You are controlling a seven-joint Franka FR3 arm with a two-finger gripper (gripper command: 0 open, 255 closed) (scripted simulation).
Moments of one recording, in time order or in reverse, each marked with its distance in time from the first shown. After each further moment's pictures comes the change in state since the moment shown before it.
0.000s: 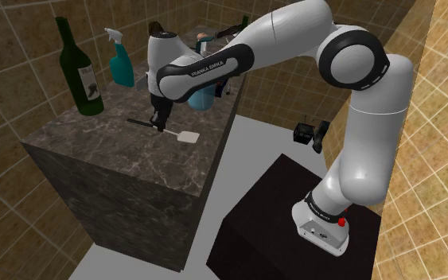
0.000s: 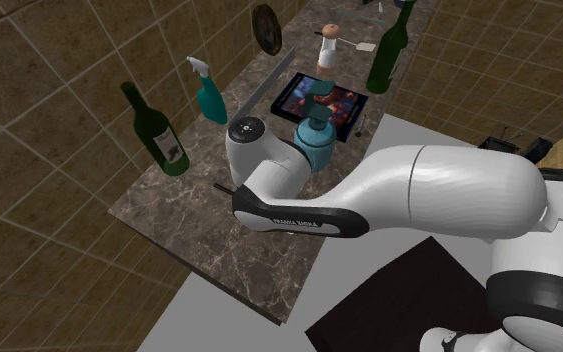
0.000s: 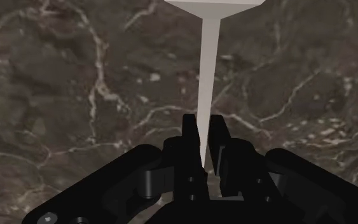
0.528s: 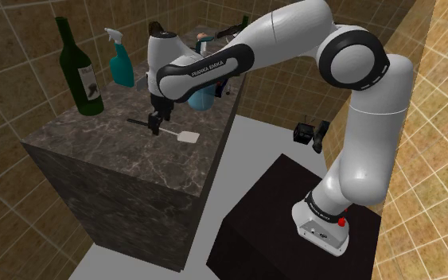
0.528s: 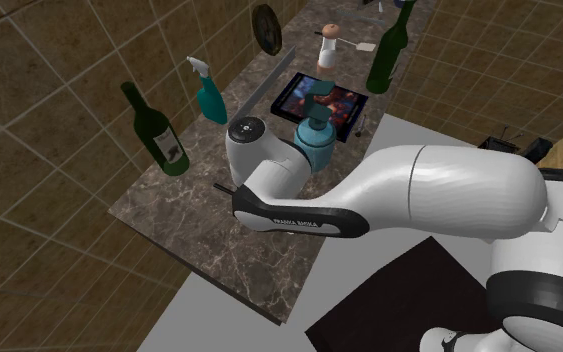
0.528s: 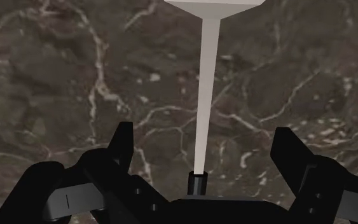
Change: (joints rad) arm 0.000 0.000 0.000 0.000 0.000 0.000 0.000
